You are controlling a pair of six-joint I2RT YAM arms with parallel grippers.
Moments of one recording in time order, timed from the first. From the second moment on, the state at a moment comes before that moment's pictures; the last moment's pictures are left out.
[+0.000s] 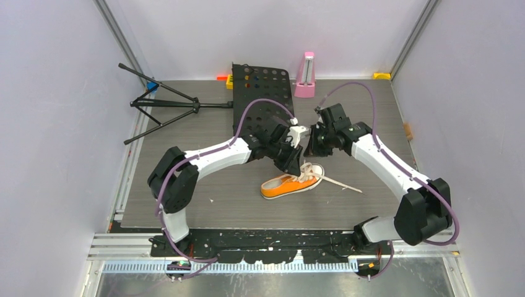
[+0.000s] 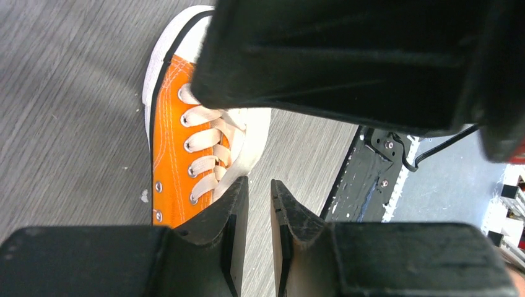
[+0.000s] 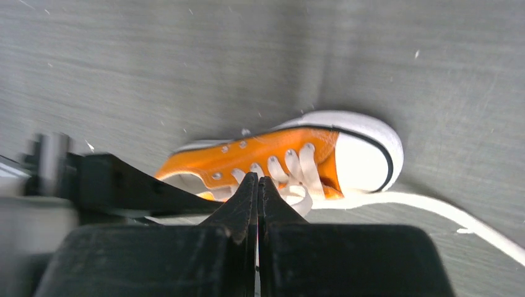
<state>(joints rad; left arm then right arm) -0.85 1.82 1.32 -0.31 0.54 -0.22 0.41 1.37 1.06 -0.69 -0.19 0.48</state>
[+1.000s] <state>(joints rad) -0.76 1.72 1.26 -0.07 0.41 -0.39 0.40 1.42 1.25 -0.58 -0.23 0.63</state>
